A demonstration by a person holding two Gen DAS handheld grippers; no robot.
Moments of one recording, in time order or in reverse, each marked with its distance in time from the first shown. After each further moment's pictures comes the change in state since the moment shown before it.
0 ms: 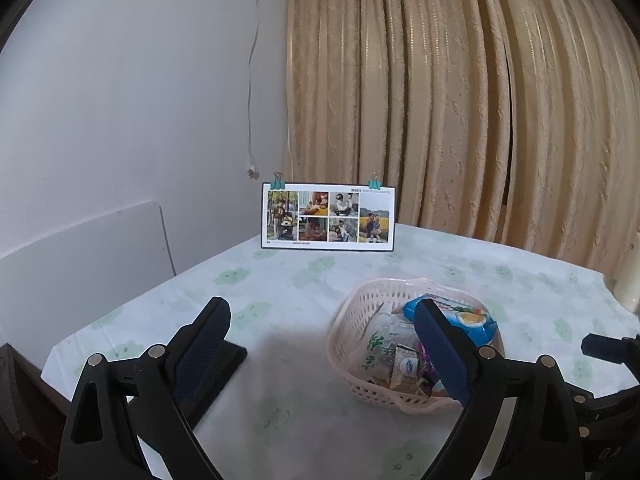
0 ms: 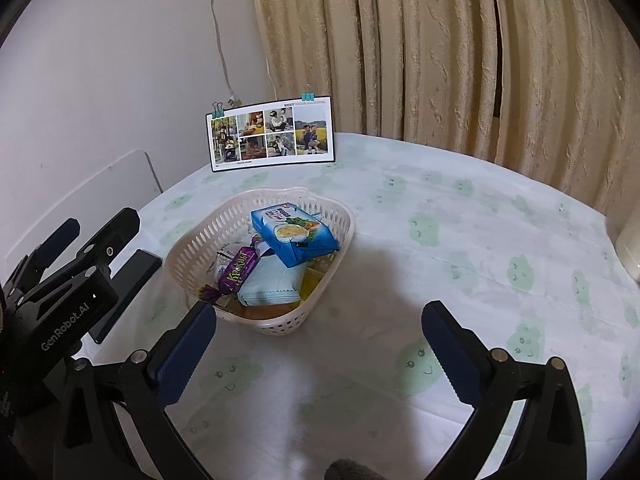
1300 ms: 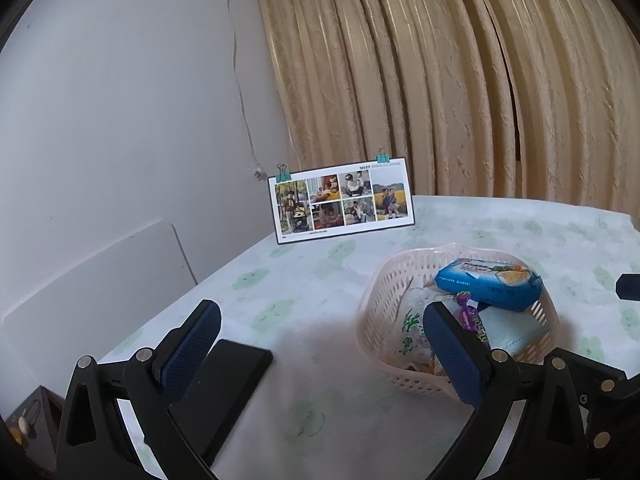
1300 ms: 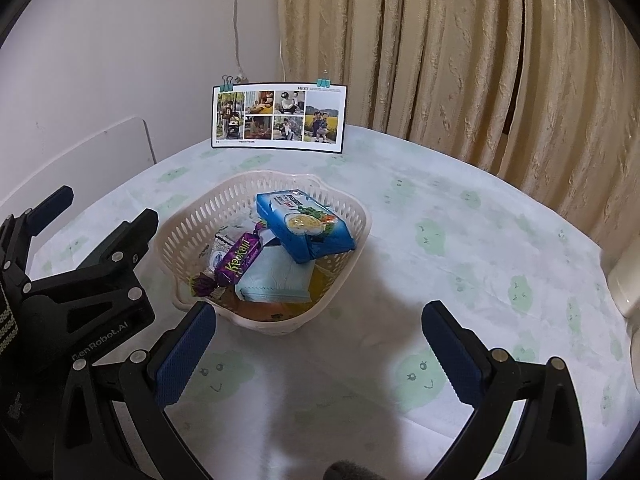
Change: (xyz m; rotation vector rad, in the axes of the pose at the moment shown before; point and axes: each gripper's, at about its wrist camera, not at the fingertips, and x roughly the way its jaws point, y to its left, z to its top) left arm 0.024 -0.009 -0.017 0.167 0.032 0.086; right arm 0.022 0.026 0.001 -0.129 0.042 -0.062
